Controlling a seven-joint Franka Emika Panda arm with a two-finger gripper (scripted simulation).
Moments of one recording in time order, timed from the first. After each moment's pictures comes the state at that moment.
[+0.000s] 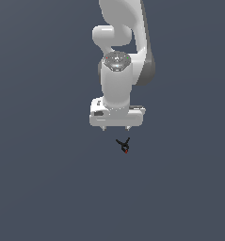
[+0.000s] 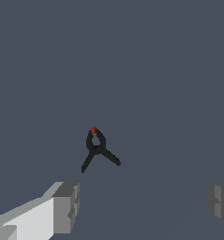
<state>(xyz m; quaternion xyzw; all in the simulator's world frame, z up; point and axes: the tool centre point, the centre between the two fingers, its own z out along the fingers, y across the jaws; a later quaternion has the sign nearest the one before) 0.006 0.016 0.180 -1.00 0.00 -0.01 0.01</state>
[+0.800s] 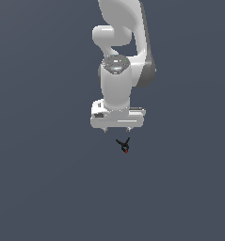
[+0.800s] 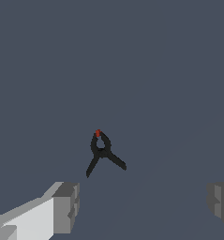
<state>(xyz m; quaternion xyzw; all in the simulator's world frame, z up) 0.010 0.022 0.173 -1.00 0.01 -0.01 0.02</state>
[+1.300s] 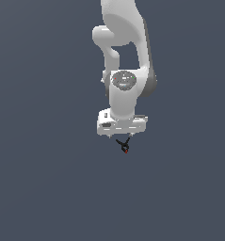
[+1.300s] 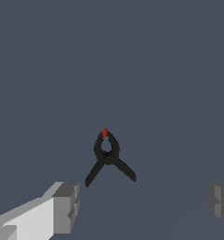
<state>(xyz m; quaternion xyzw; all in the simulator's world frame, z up) 0.009 0.039 0.128 -1.00 -0.04 -0.01 0.01</state>
